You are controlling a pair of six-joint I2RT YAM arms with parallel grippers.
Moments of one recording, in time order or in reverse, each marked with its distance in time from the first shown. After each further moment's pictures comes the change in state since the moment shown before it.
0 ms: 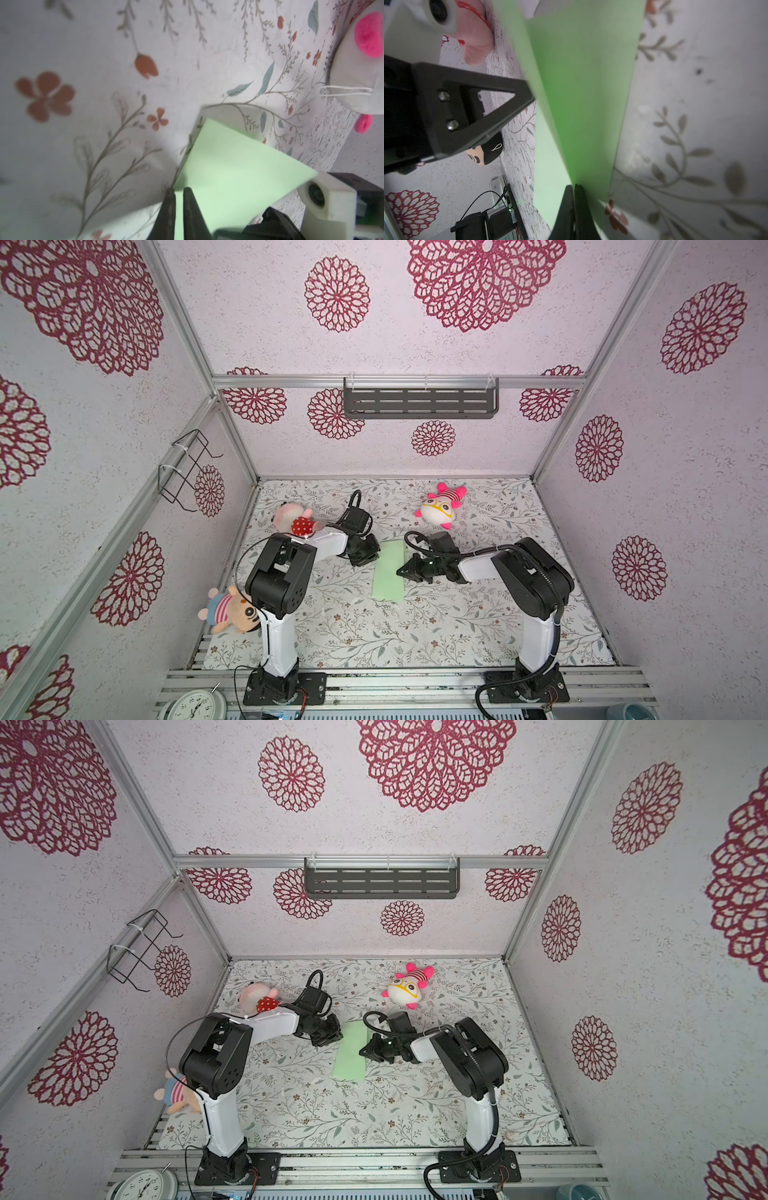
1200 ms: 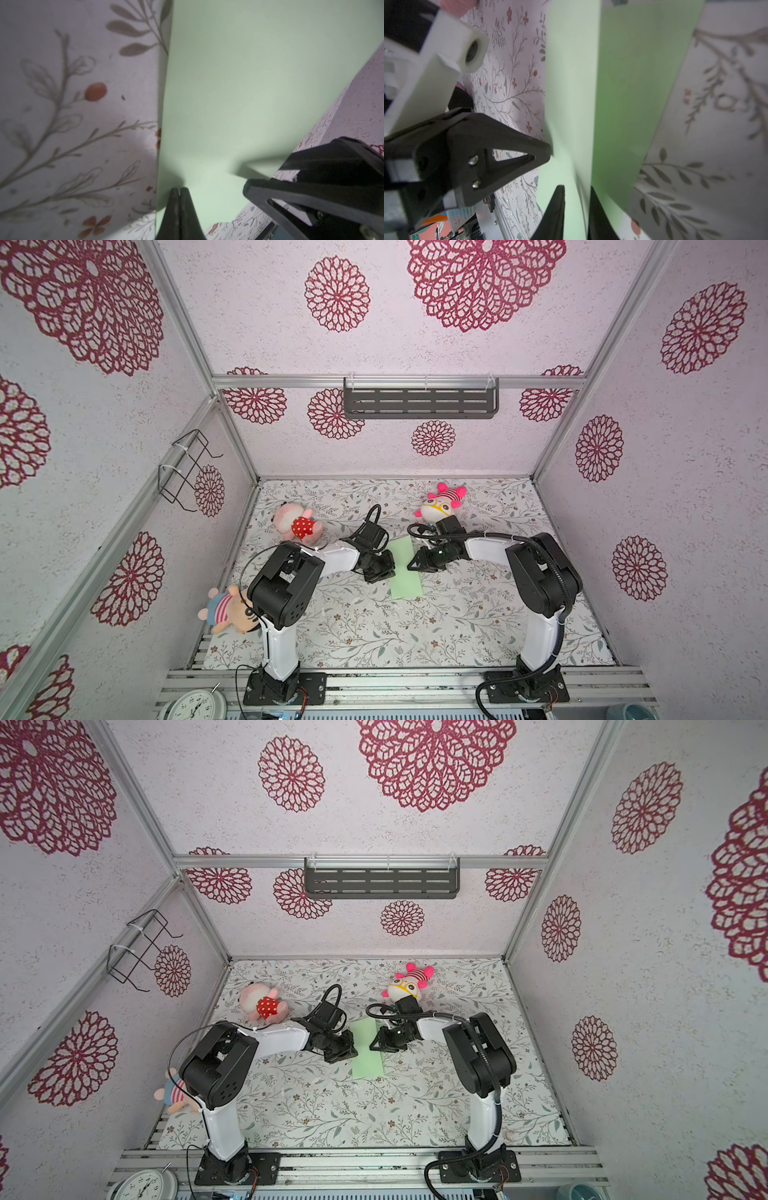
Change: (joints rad) left arm -0.148 -0.026 -0.098 0.085 0.074 -0.052; right arm -0.108 -0.023 0.182 -0.505 -0.067 -0.465
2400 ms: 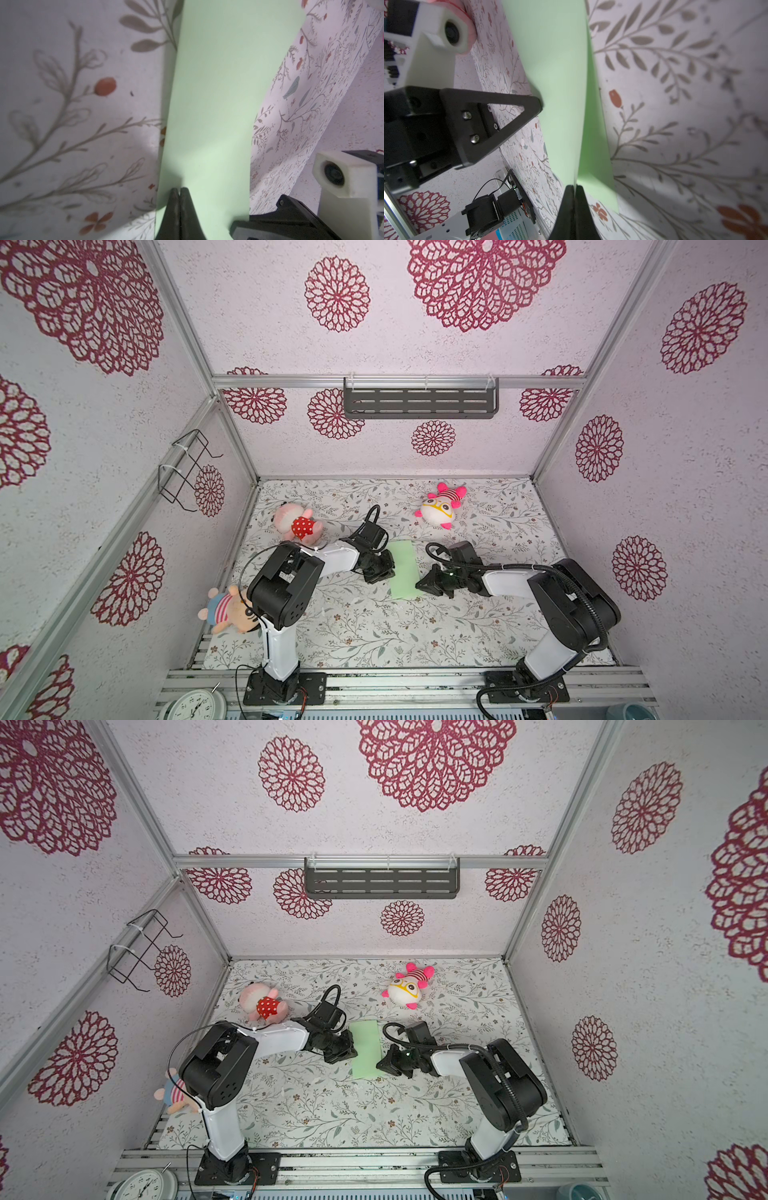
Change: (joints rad) left arm 0.000 -0.005 -0.005 0.002 0.005 -0.036; right arm 0.051 -0.259 -0.415 0.347 0.076 0.512
